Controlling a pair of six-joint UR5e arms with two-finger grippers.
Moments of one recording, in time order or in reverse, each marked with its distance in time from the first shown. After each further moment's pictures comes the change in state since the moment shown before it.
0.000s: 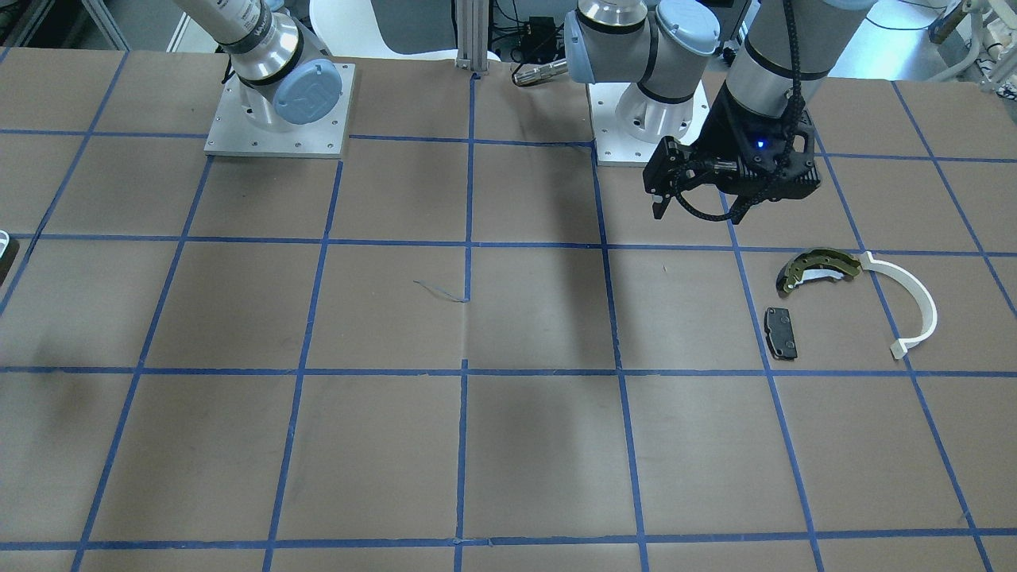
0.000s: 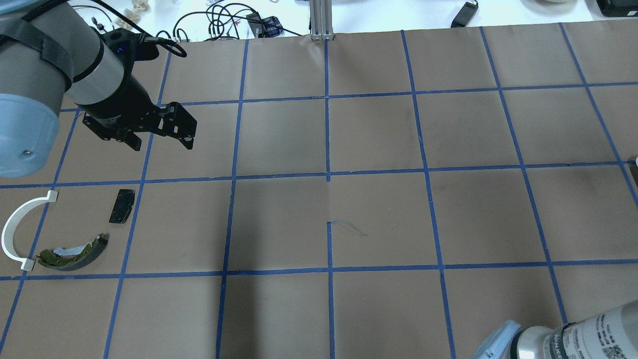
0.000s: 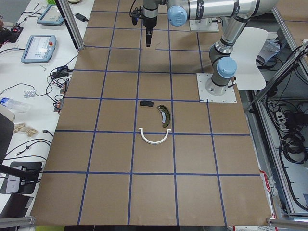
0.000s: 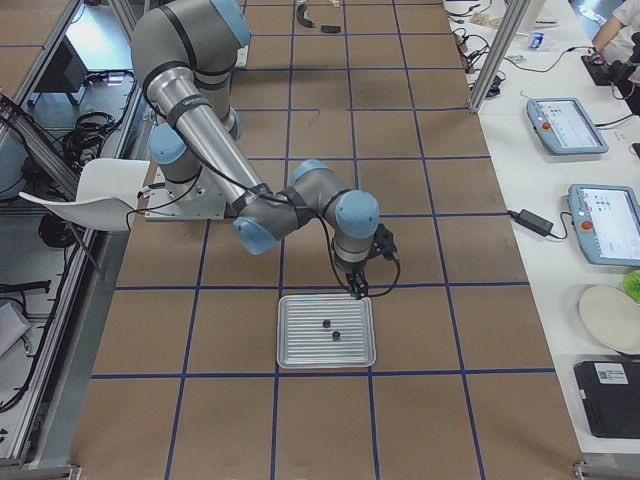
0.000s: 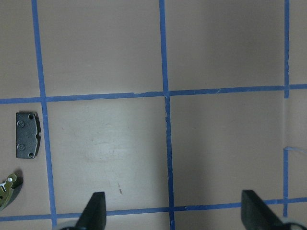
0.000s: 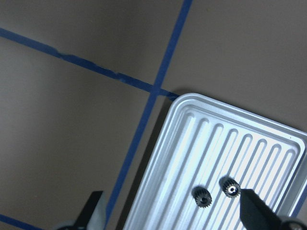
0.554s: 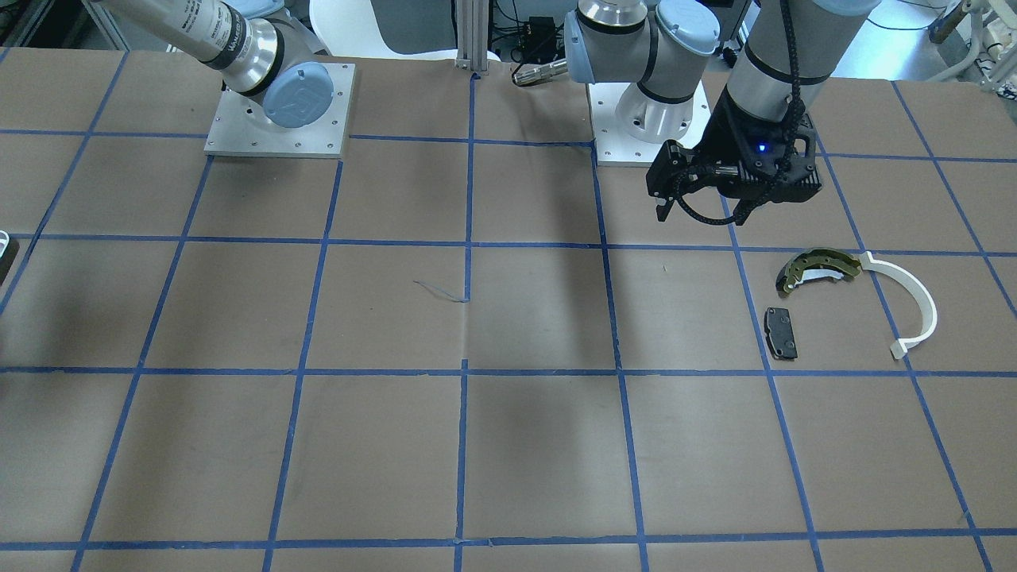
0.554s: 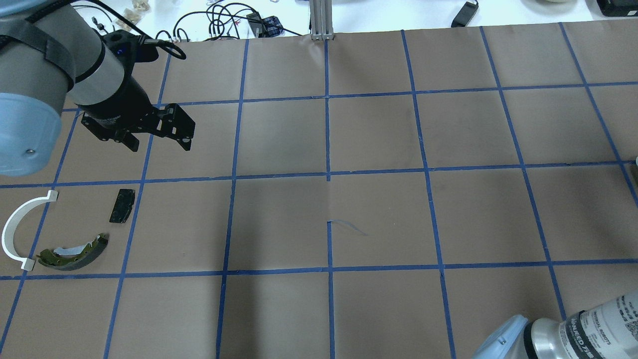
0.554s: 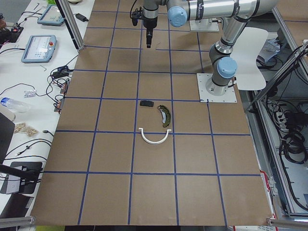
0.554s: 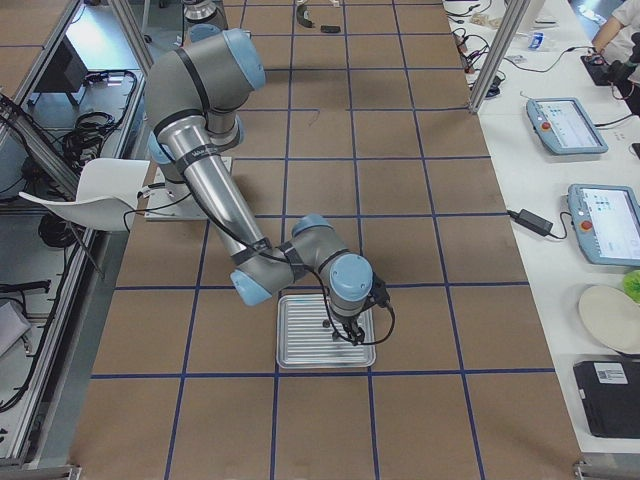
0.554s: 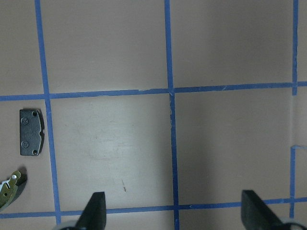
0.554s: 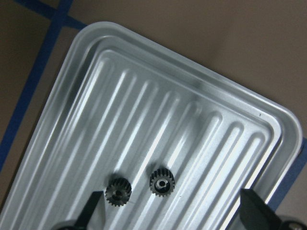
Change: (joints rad) left arm 0.000 -0.003 -0.002 0.001 0.016 0.001; right arm -0.068 0.193 -0.108 -0.057 -0.001 -0.155
